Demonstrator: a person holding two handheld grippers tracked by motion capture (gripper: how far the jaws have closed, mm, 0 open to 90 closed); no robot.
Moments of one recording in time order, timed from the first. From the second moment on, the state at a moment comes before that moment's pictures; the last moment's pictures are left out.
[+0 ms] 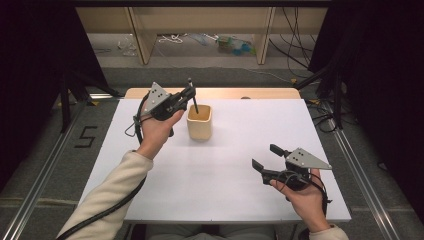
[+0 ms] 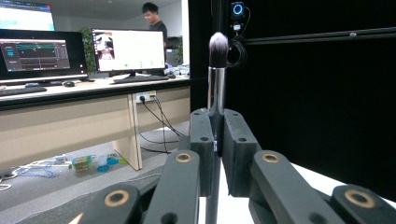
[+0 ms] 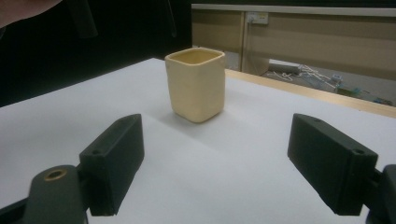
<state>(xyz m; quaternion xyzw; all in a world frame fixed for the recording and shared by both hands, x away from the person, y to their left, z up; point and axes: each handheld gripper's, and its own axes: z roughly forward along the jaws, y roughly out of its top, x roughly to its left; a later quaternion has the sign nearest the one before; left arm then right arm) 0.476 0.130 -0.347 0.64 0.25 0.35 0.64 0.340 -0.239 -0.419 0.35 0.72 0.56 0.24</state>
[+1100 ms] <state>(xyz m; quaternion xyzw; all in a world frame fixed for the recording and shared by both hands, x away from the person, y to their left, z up) 0.485 0.125 -0.347 0.64 0.25 0.36 0.63 0.339 -0.241 -0.420 0.35 0.71 0.56 0.23</state>
